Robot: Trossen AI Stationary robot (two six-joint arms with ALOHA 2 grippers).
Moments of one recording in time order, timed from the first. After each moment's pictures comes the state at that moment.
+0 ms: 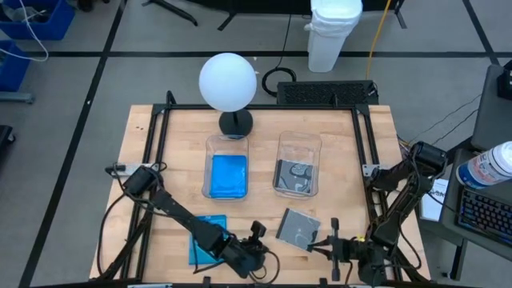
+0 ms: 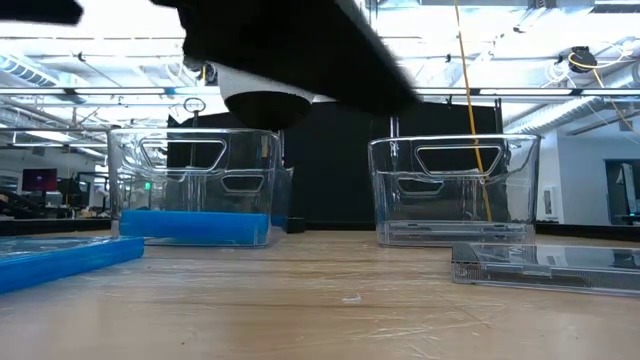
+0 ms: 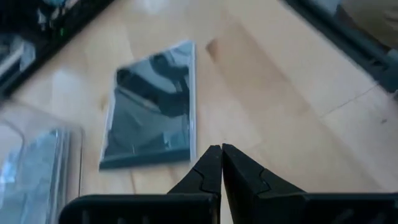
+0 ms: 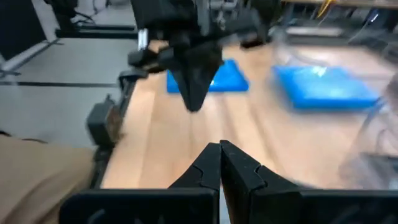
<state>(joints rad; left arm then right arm) -0.62 2.09 1.45 -0.13 -0.44 0.17 1.09 1.59 0.81 0.08 1.05 0.63</state>
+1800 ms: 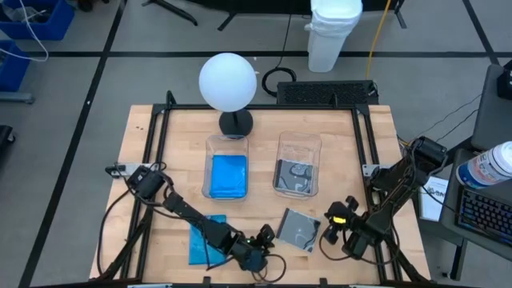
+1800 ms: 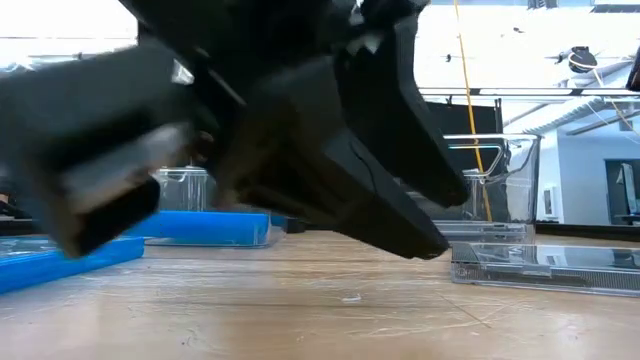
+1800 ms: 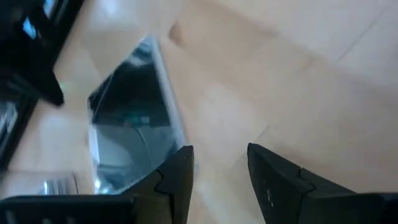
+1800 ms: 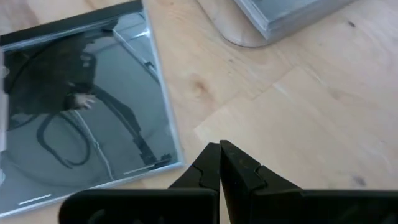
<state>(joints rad) -0.57 2.19 1.45 -0.04 -0.37 0.54 0.97 1.53 0.71 -0.73 0.65 1.64</state>
